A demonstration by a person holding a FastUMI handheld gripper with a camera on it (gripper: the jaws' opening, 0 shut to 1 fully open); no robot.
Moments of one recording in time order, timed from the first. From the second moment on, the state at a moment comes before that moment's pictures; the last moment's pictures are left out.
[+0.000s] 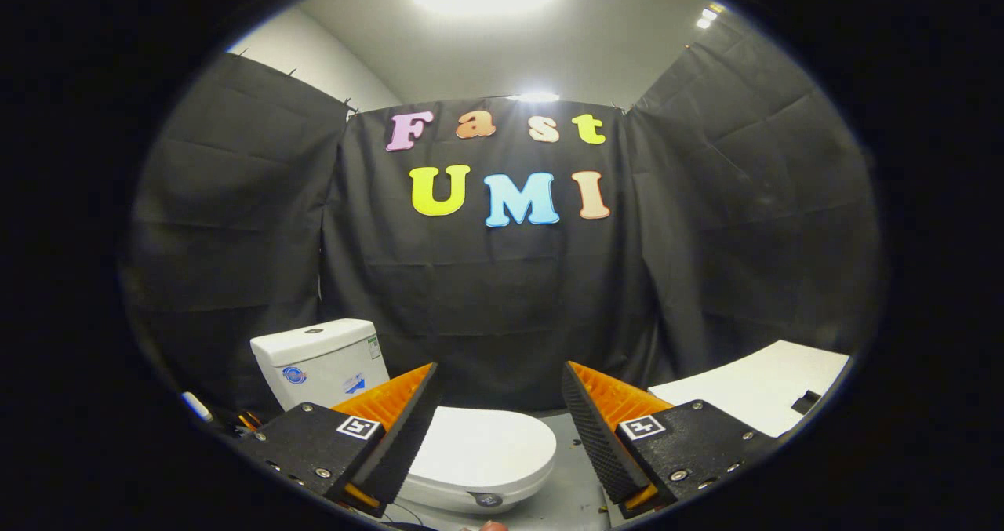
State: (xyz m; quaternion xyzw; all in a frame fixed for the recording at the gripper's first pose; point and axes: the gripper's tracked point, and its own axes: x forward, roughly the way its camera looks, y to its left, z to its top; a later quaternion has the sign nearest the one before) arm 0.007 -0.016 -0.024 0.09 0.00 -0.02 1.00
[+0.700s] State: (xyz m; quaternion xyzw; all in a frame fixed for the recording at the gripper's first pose) arm 0.023 0.003 -0.126 0.25 0.09 -0.01 0.96
